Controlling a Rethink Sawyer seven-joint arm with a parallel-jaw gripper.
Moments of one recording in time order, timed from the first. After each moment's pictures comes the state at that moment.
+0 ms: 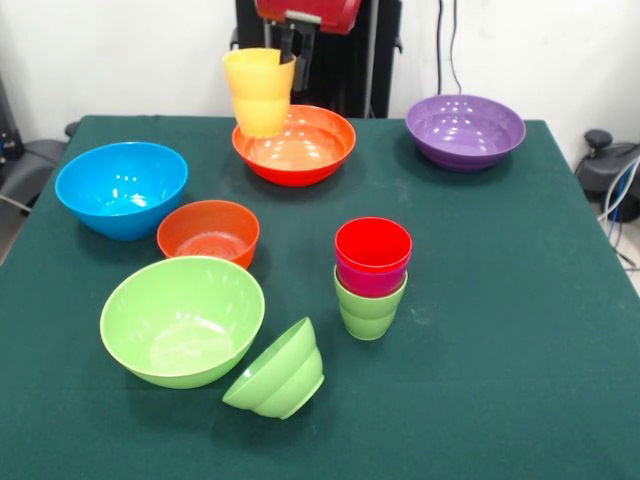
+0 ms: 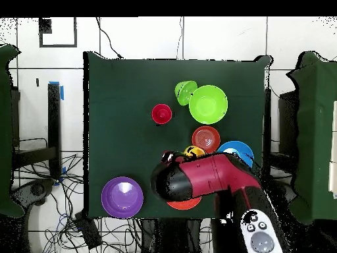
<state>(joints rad) -0.55 -1.01 0.38 1.99 -0.62 0.55 2.20</state>
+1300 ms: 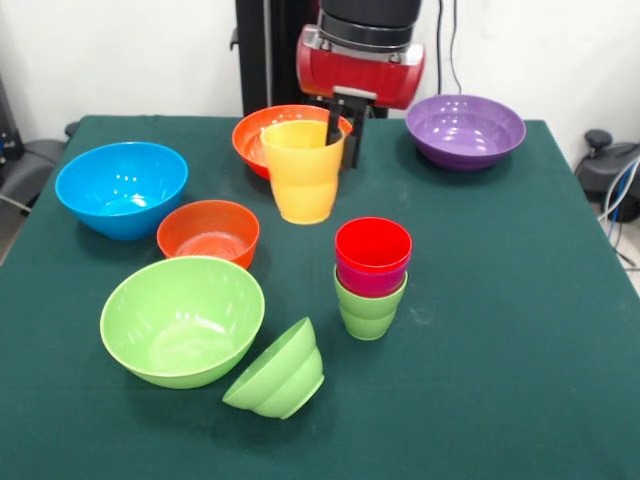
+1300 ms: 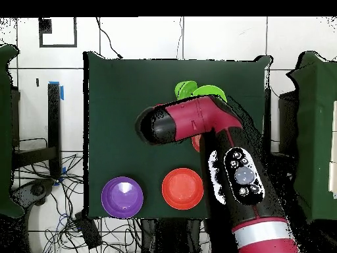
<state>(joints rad) -0.45 -0.80 0.43 1.60 -0.58 0.76 2.20</state>
